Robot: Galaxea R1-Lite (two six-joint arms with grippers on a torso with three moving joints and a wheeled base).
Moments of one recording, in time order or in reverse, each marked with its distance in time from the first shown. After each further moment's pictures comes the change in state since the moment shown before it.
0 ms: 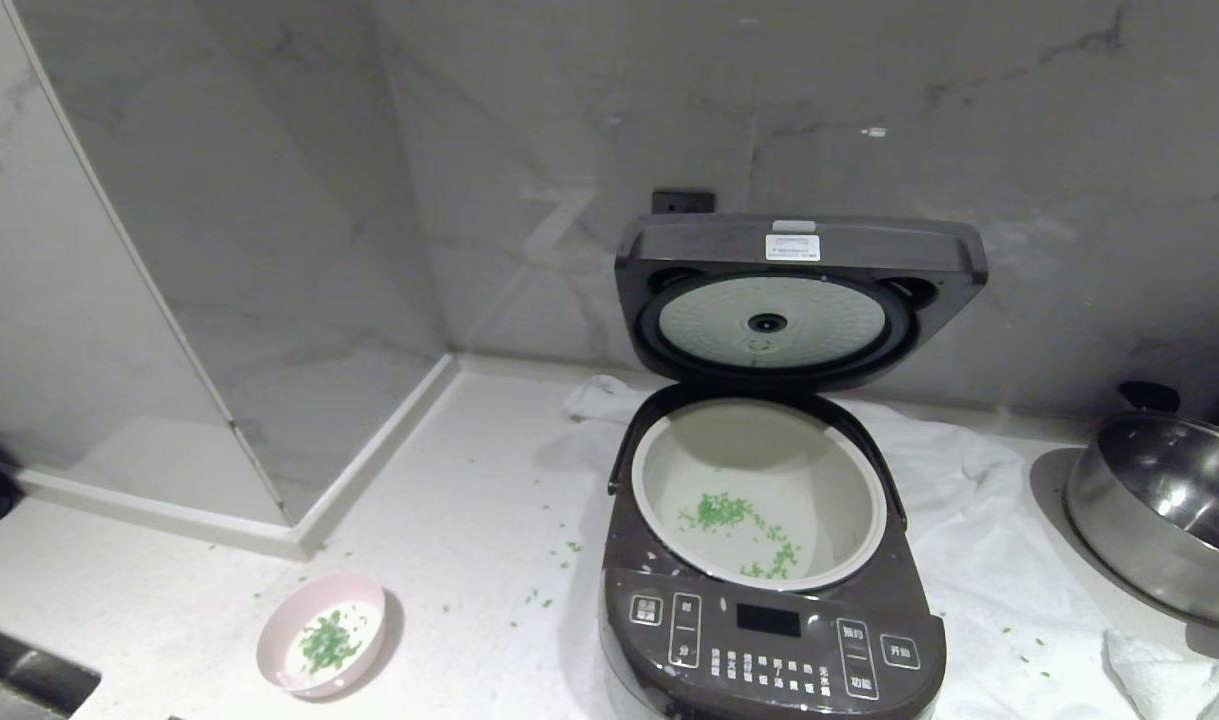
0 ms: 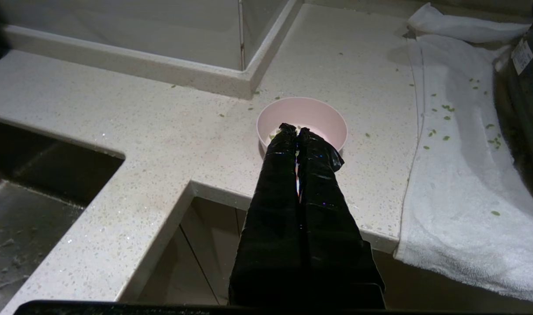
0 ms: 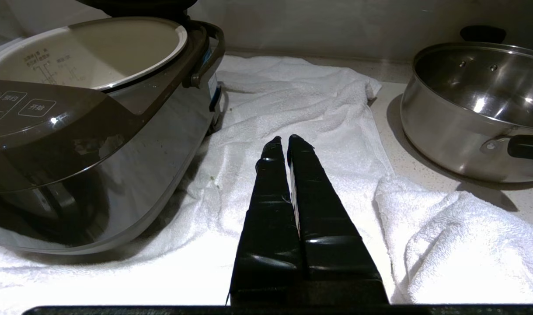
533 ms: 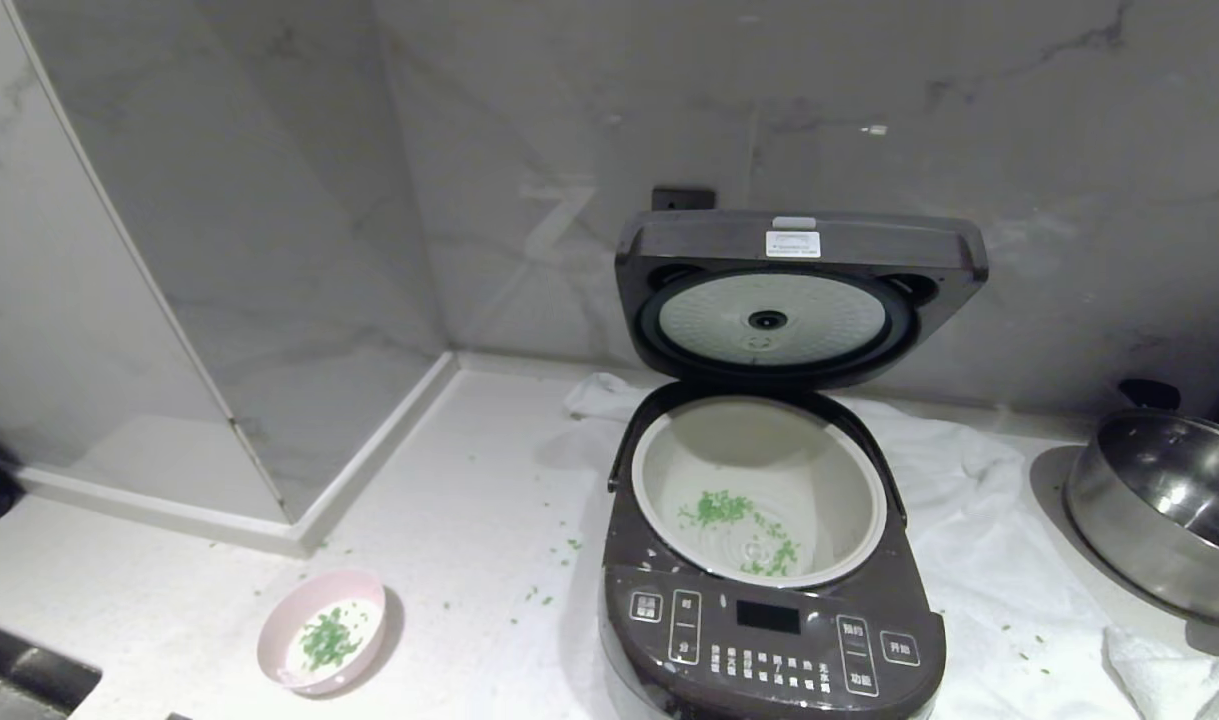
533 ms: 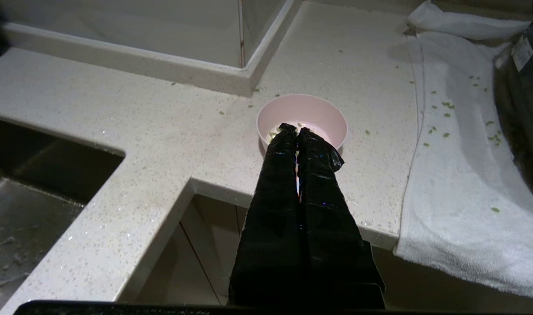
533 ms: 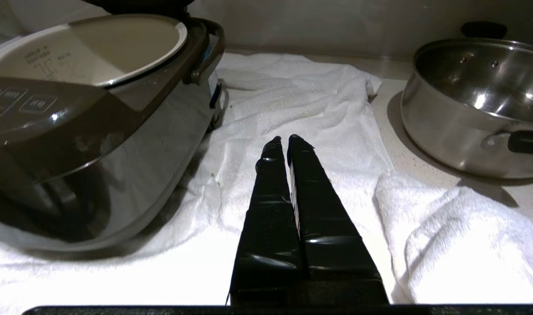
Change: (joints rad) left arm 0.000 0.000 0.000 0.000 0.000 0.000; right arm 0.000 0.000 0.000 0.000 0.000 0.003
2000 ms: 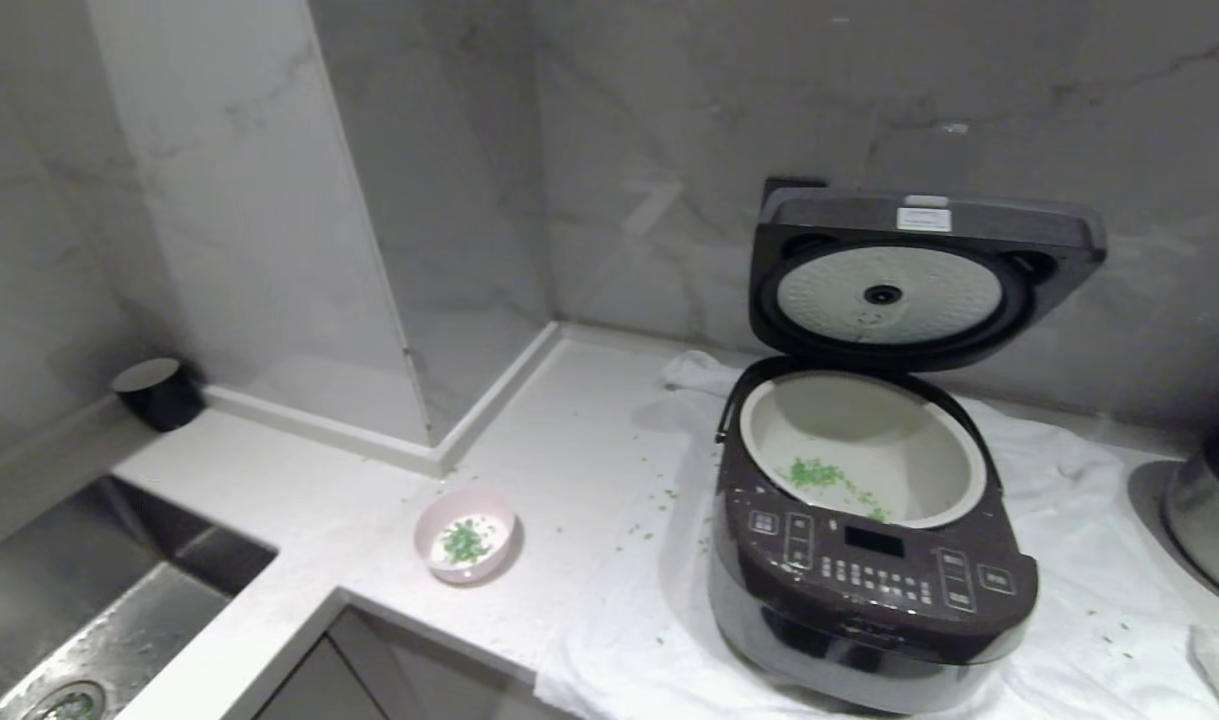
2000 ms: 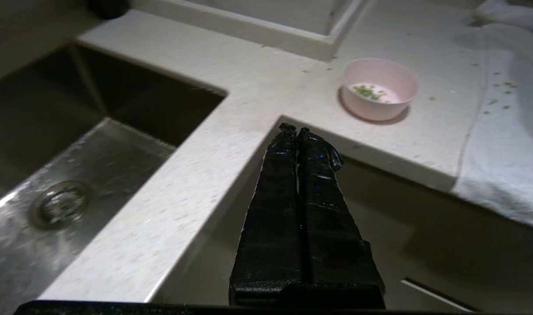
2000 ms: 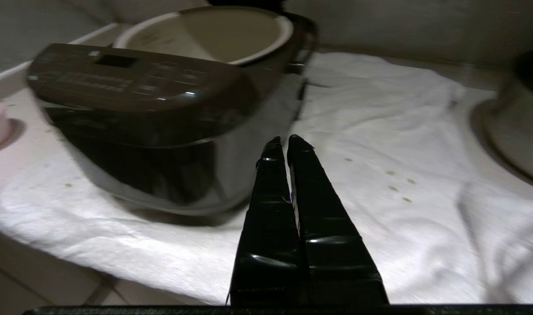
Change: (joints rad) left arm 0.000 0.000 0.000 0.000 0.000 0.000; right arm 0.000 0.000 0.001 -0.002 0.000 0.002
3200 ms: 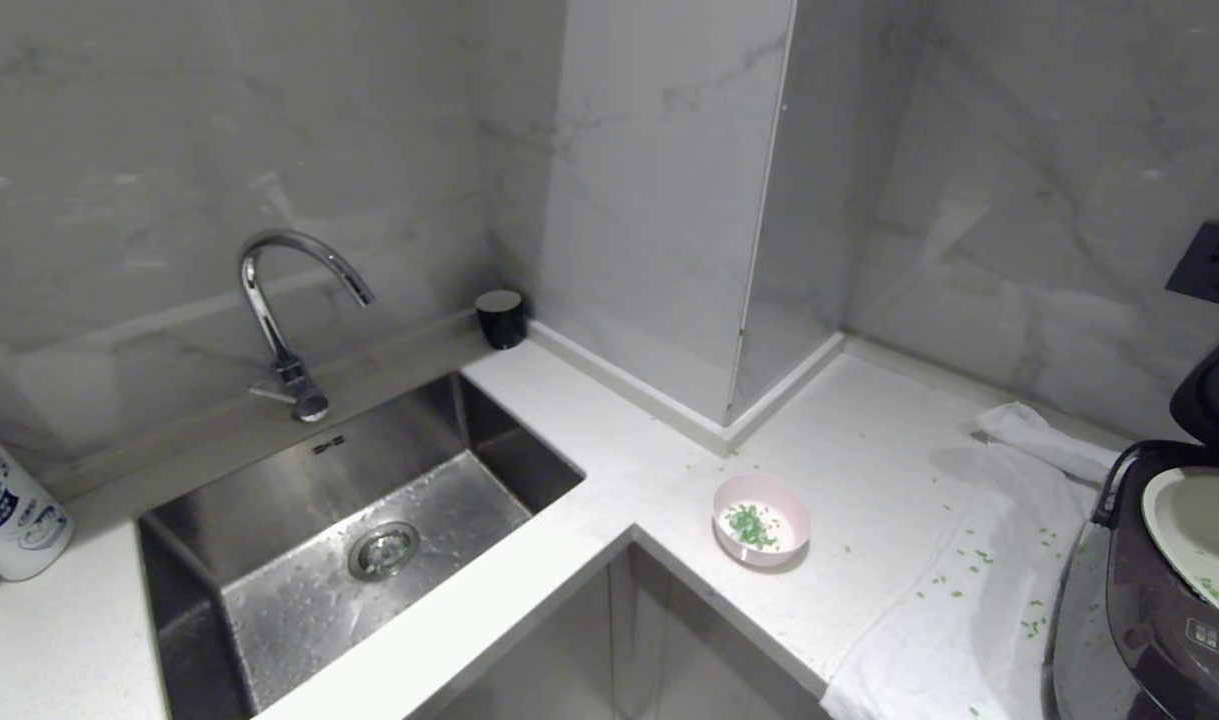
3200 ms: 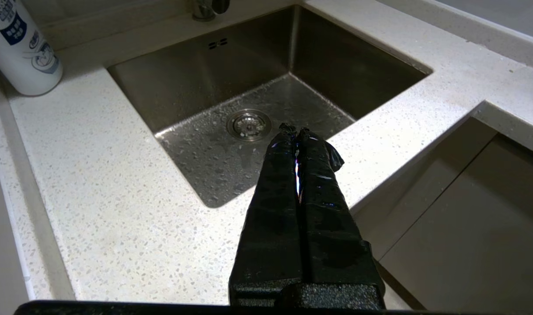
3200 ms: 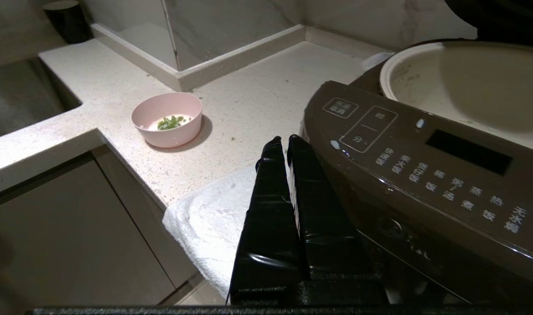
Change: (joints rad) left arm 0.000 0.000 0.000 0.000 -0.001 0.000; right arm 0.000 0.000 0.000 0.001 0.000 0.000
